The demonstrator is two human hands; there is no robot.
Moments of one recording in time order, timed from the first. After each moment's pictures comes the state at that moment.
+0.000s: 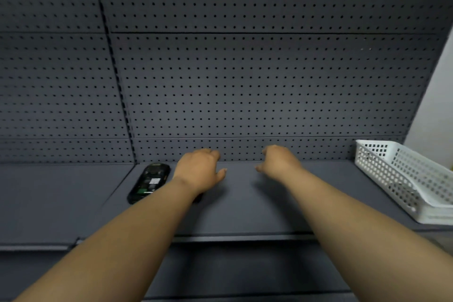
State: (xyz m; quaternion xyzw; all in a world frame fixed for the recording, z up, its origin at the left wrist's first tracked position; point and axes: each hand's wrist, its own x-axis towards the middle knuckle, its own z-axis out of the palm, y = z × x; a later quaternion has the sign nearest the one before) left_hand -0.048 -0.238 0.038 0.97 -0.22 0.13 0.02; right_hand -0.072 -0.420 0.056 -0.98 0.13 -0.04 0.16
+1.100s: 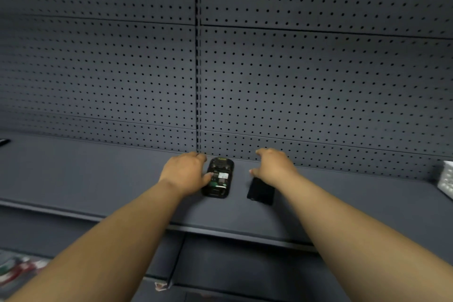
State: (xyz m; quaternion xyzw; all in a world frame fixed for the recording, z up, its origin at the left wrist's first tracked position) left_hand -0.029 -0.045 0.018 0.99 -0.11 0.10 0.02; right_hand -0.031 -0.244 0.044 -0.99 0.01 -0.03 0.13
